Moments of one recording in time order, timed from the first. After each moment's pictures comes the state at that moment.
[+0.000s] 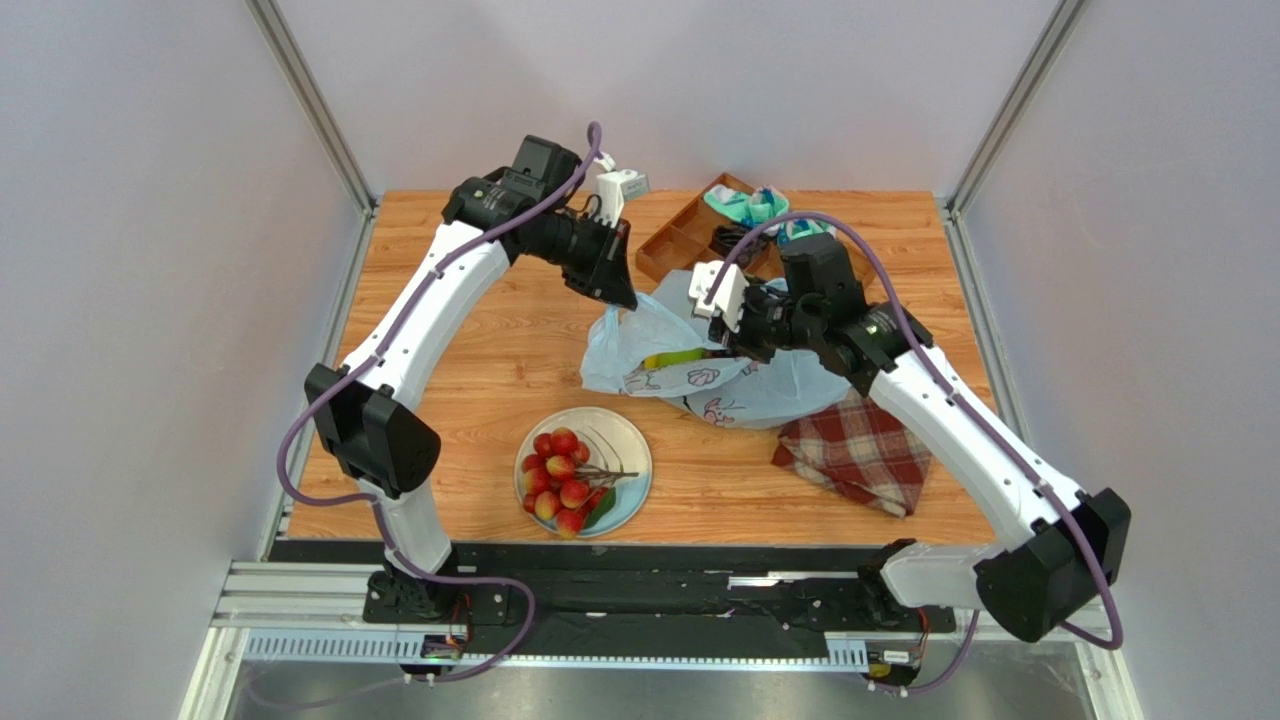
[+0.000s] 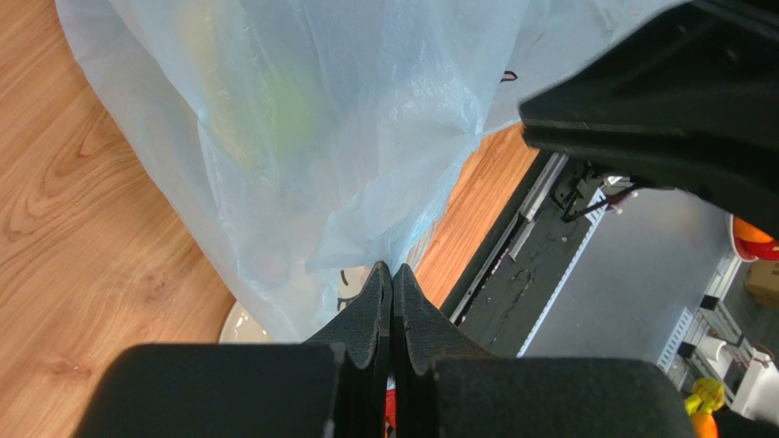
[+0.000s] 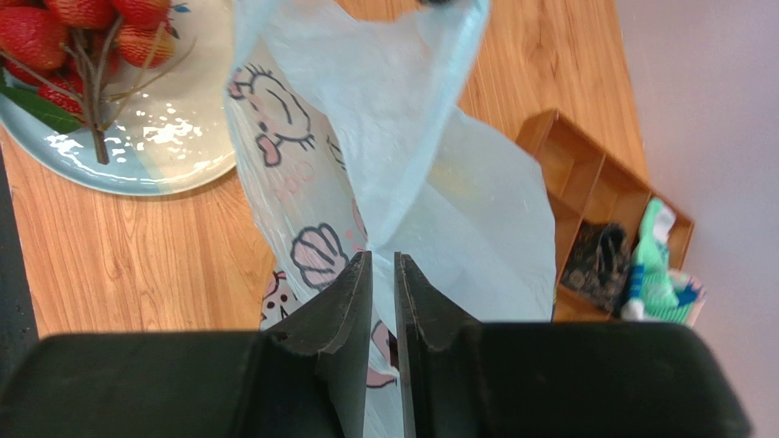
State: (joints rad) left arm -0.46 1.80 1.96 -1.10 0.65 0.03; right arm 0.55 1.28 1.26 -0.61 -0.44 -0.74
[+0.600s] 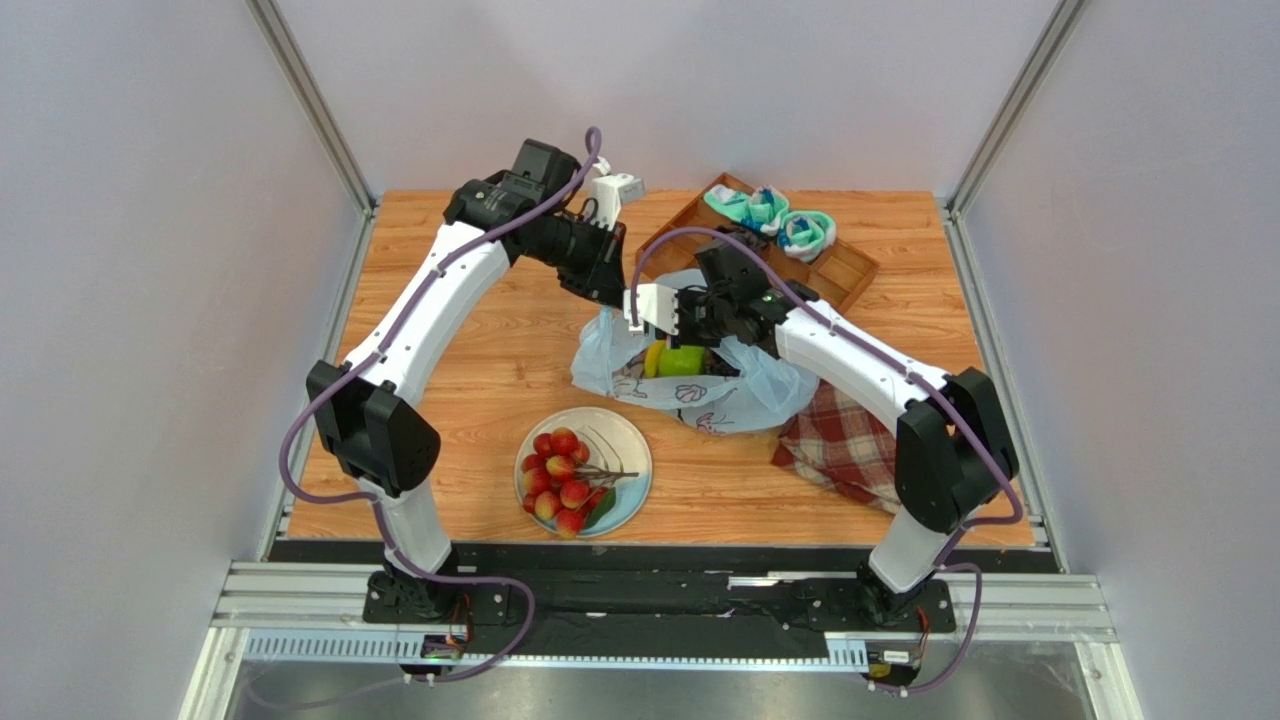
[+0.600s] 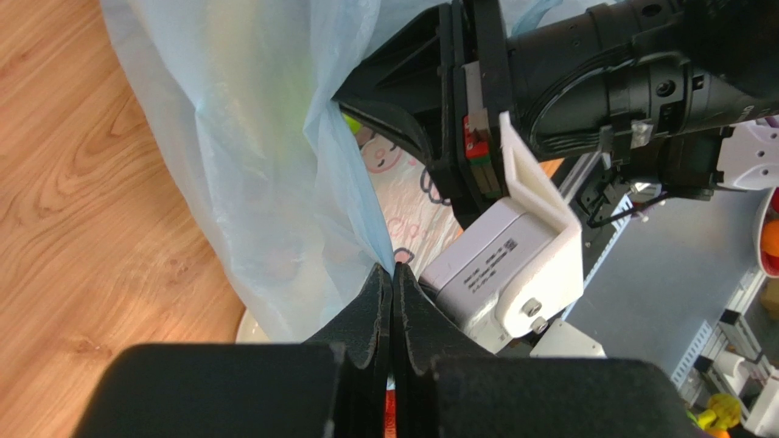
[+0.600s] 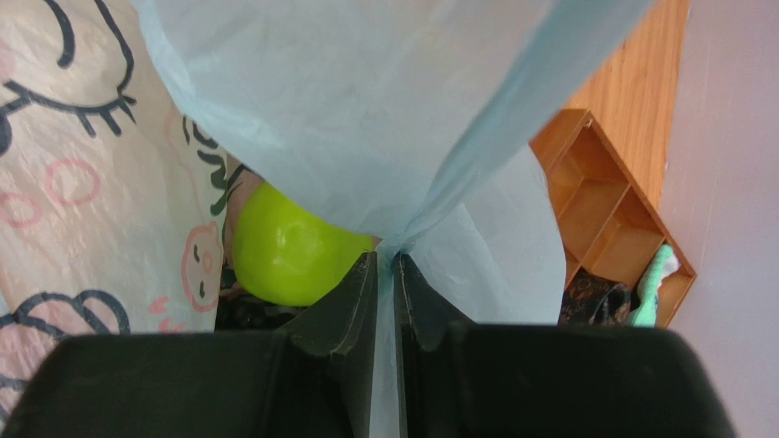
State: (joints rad) left arm -0.45 1.80 1.93 -1.09 0.61 0.04; right arm 0.59 1.70 1.35 -0.45 -0.31 -1.01
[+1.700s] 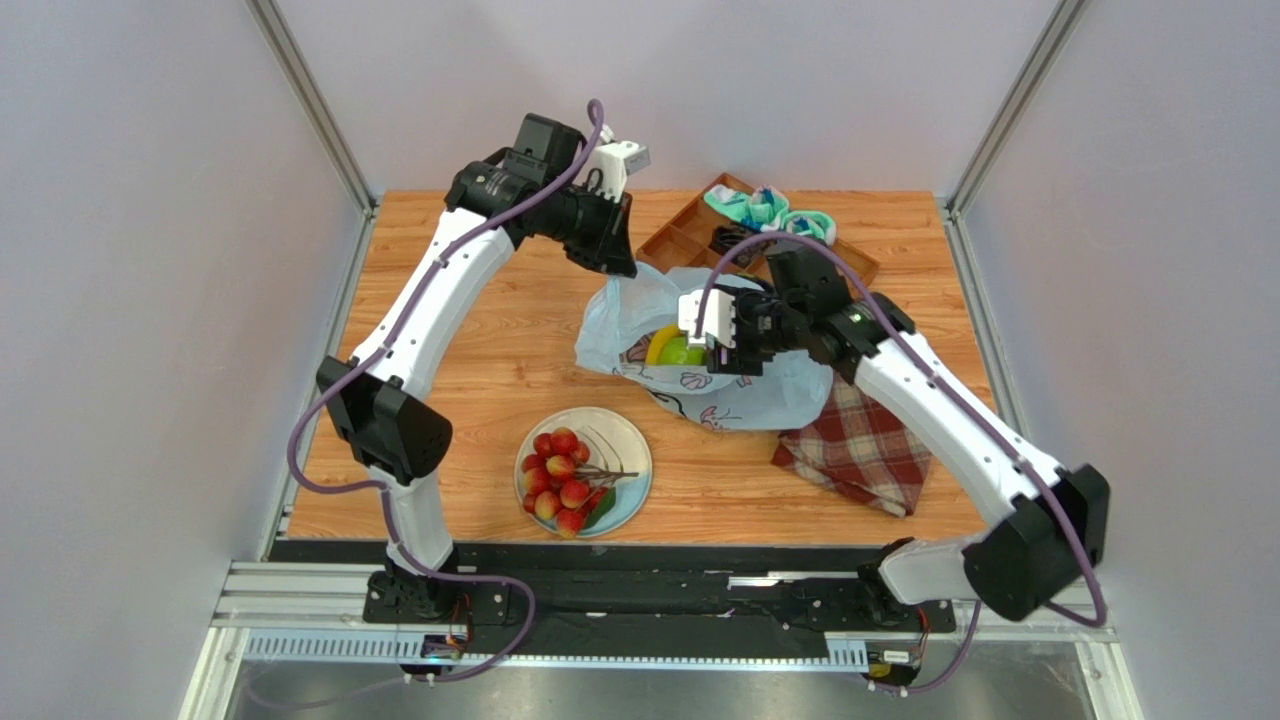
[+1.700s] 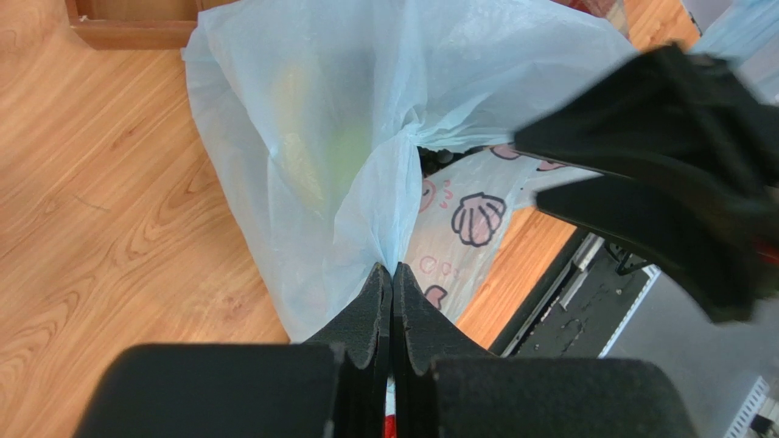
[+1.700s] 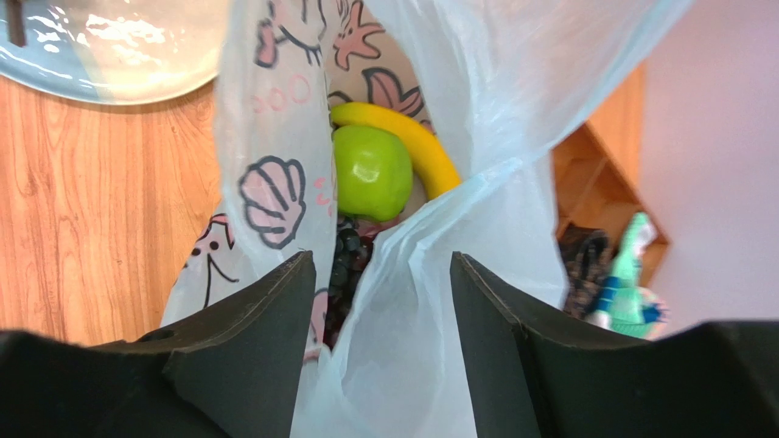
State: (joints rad) left arm -0.46 1.85 2.10 -1.08 0.53 0.03; right arm 0.53 1.41 1.29 -0.68 -0.44 -1.03
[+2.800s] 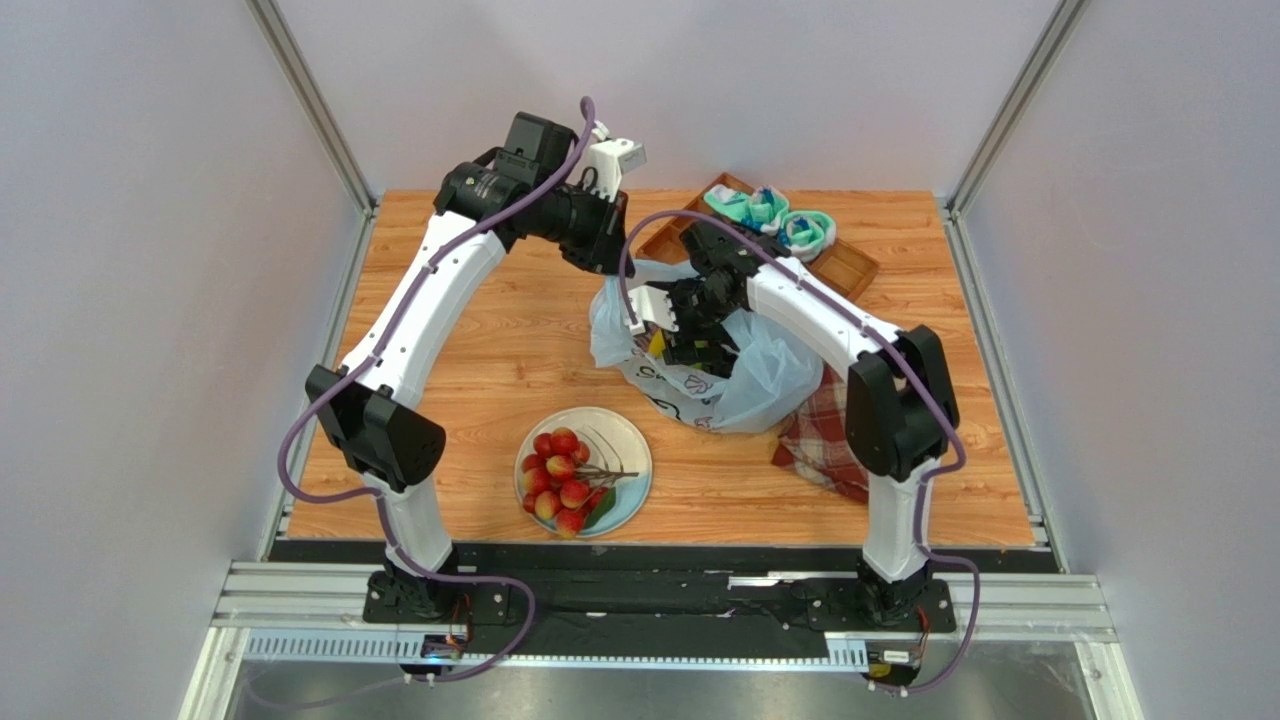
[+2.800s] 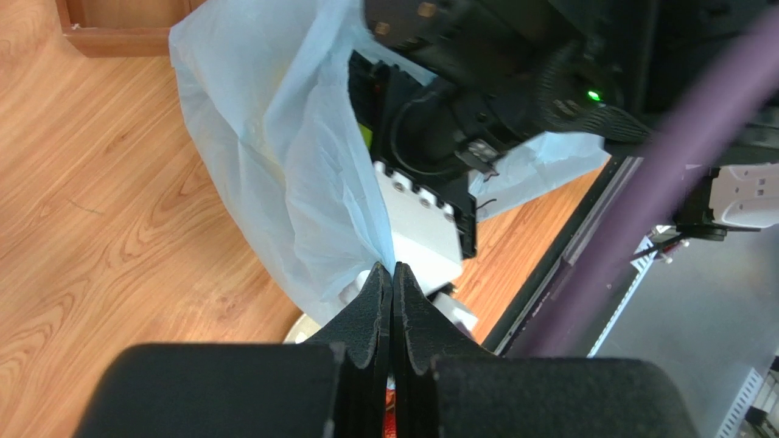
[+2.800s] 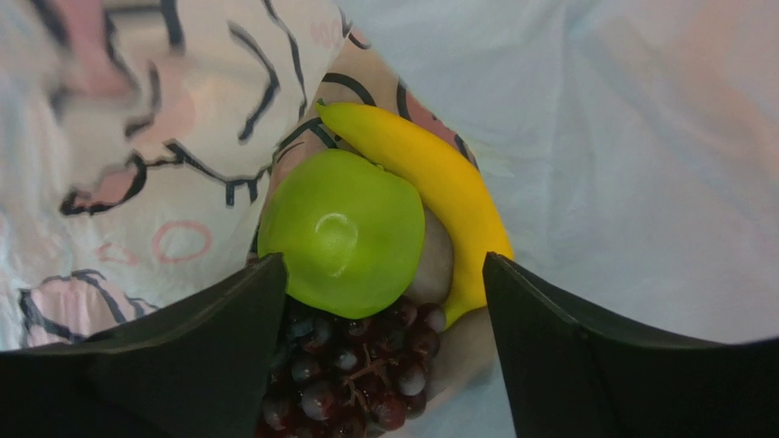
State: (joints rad) left arm -0.46 1.83 2.09 -1.08 0.55 0.04; right arm 0.54 1.95 1.67 -0.87 -0.43 -1.26
